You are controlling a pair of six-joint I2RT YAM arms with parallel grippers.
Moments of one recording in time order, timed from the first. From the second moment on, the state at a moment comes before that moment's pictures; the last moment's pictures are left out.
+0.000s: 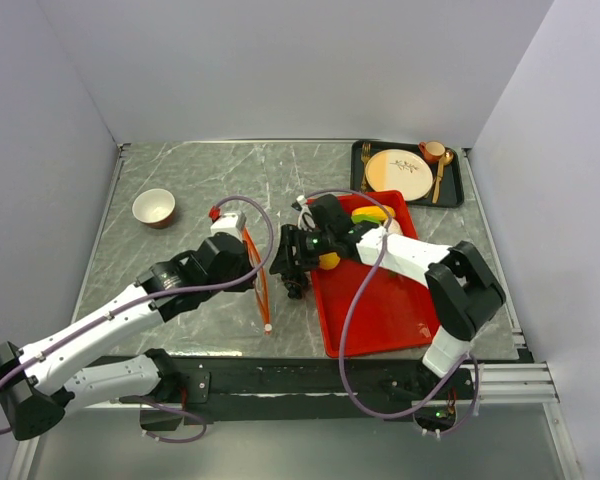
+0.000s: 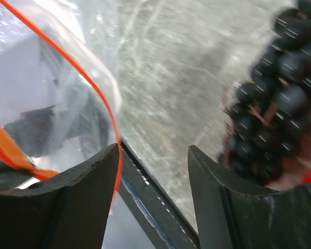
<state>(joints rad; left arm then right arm) -0.87 0.99 0.92 -0.64 -0.29 -0.73 0.68 1.69 1.09 -0.18 -0.56 0.65</state>
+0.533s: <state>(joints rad) -0.87 0.98 0.90 -0.61 -0.28 -0.75 0.73 1.77 1.14 -0.06 -0.67 0.71</state>
